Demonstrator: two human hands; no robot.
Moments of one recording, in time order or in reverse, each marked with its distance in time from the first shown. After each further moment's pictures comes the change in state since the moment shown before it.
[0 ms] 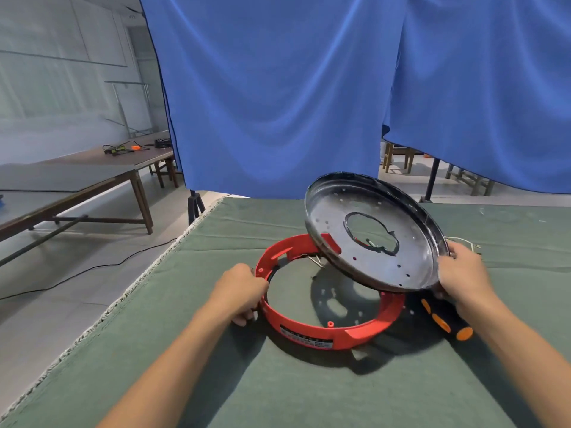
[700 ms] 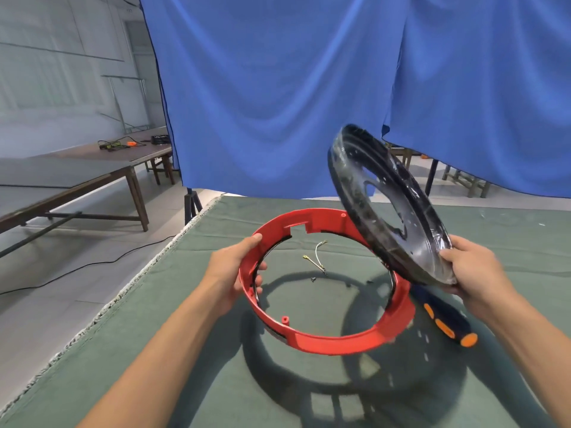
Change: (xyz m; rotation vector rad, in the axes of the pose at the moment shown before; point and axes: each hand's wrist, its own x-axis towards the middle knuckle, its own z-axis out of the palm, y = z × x) left_hand -0.001 0.007 -0.018 -1.051 -0.094 0.068; right_hand -0.003 -0.017 -0.009 0.199 -0.105 0.006
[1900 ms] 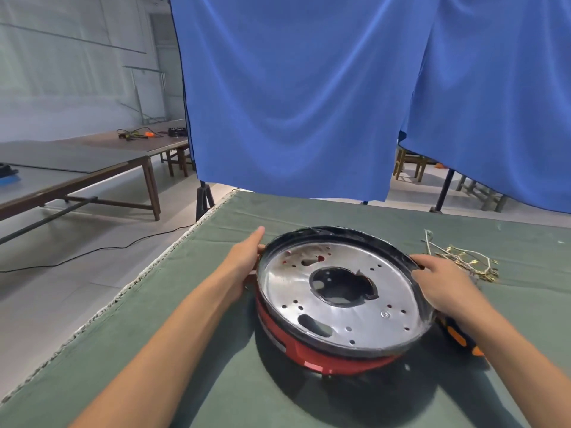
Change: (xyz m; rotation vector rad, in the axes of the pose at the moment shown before) left_hand 0.003 0.003 -0.005 0.220 0.089 -0.075; right_hand -0.029 -0.007 0.033 -0.712 -0.232 -0.199
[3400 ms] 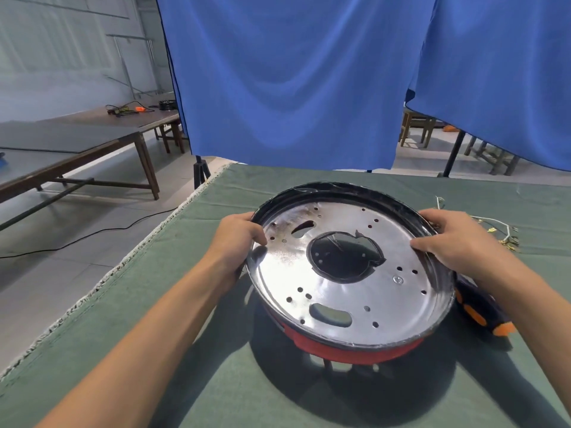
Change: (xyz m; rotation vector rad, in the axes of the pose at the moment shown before) left_hand -0.012 0.001 0.010 -0.072 0.011 0.182; right_hand 0.021 -0.008 -0.011 0.015 -0.075 -0.021
